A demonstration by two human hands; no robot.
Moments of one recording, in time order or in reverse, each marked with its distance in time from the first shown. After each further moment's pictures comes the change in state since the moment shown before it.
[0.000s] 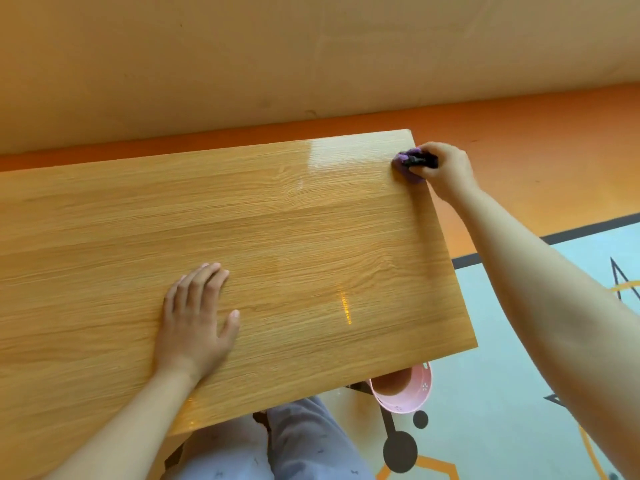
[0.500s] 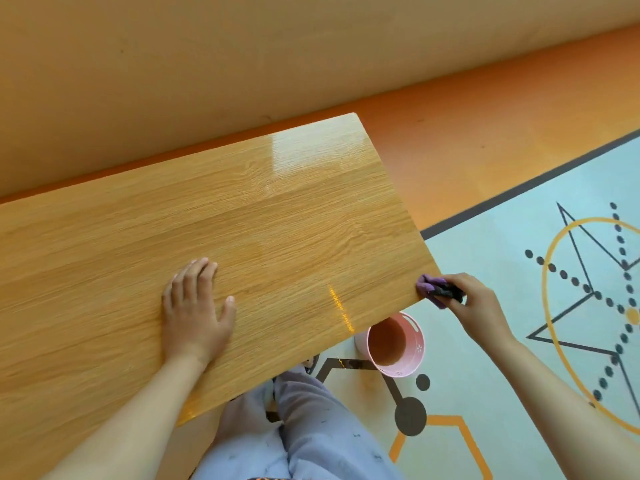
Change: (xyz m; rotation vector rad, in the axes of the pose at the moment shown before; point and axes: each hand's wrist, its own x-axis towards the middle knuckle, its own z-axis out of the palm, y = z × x) left_hand -0.005 -0.001 -0.001 0.012 -0.023 0.026; right_hand -0.310 0.058 -0.004 0.031 0.009 0.203
